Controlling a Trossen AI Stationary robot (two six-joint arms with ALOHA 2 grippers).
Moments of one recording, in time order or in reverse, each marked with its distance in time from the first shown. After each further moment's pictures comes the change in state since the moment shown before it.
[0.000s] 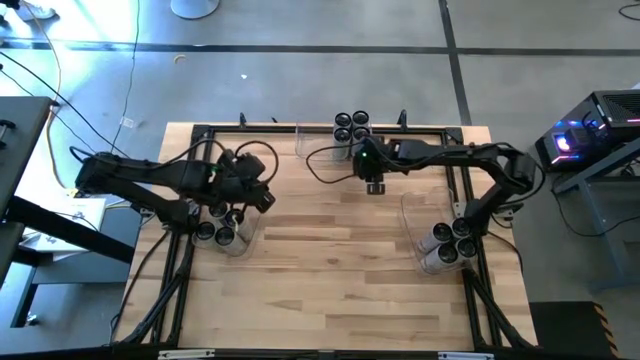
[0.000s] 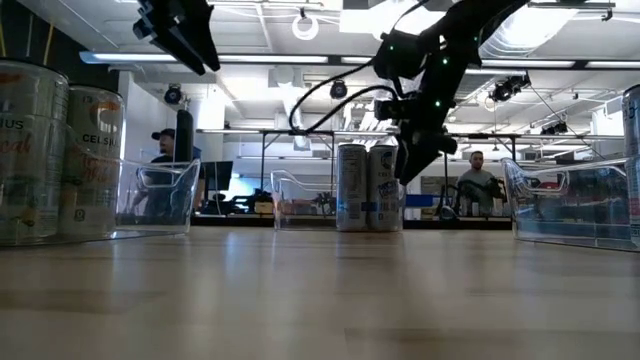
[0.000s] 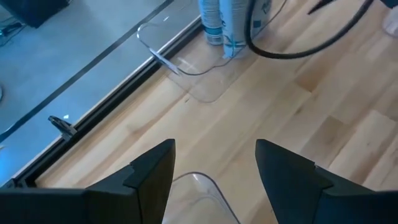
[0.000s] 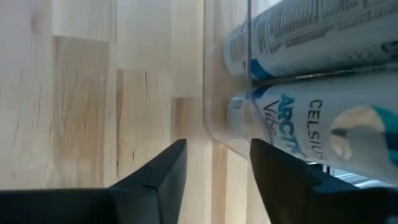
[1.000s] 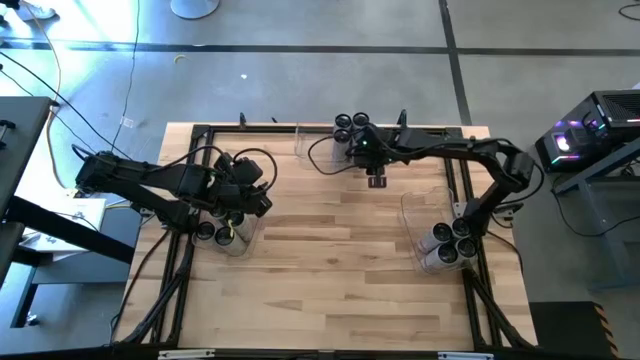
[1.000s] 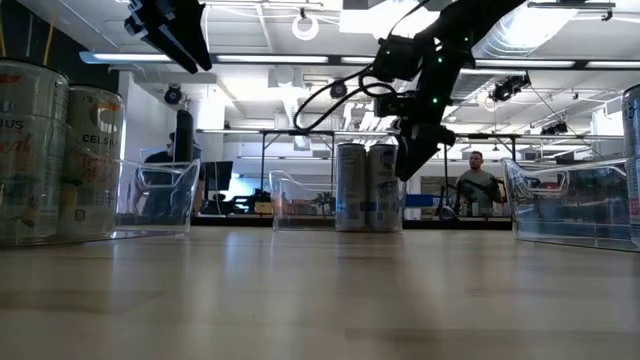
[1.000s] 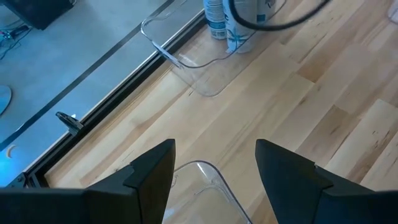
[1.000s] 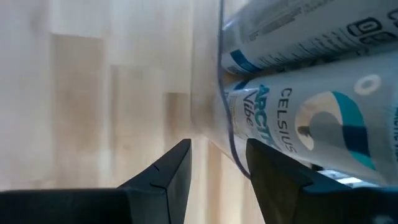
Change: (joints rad) left arm -0.056 -0.001 -0.001 -0.063 -0.032 -0.052; right arm -0.067 0.029 0.077 -0.093 -0.104 -0.032
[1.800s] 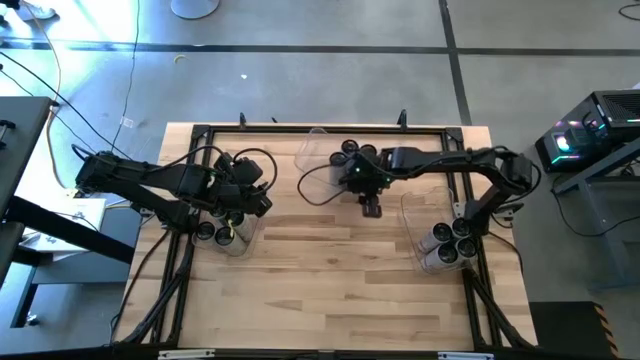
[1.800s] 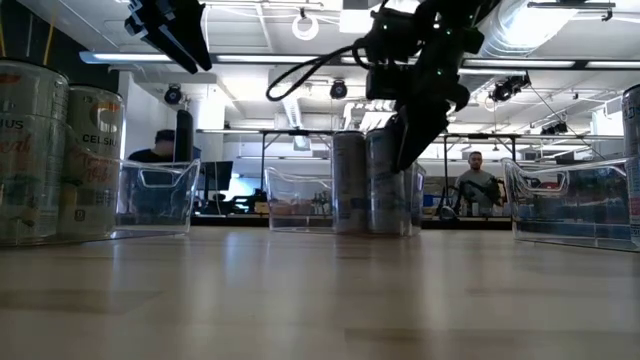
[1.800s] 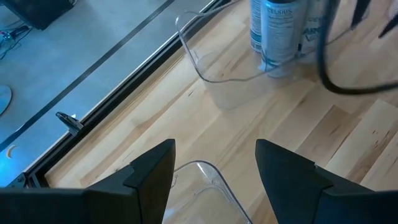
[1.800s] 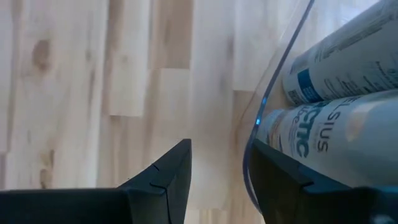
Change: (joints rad) left arm 0.000 0.000 0.000 0.000 0.000 0.001; right arm 0.206 -0.001 0.008 -0.060 -0.270 0.279
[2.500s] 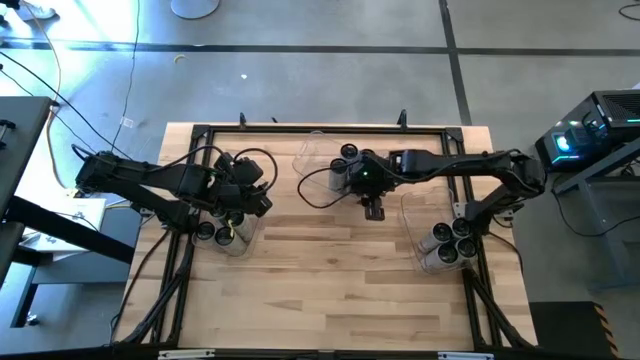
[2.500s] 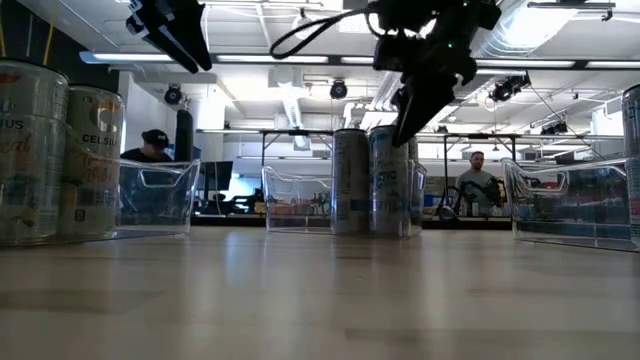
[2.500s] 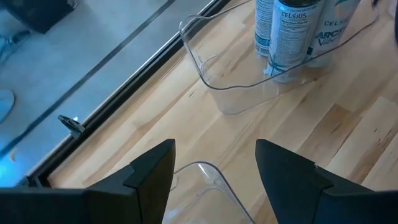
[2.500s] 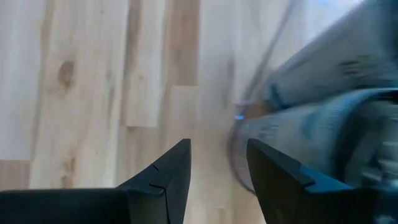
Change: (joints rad) left arm 0.000 0.000 0.000 0.002 -0.003 0.018; right arm 0.046 -0.102 -0.002 -0.003 0.068 0.050
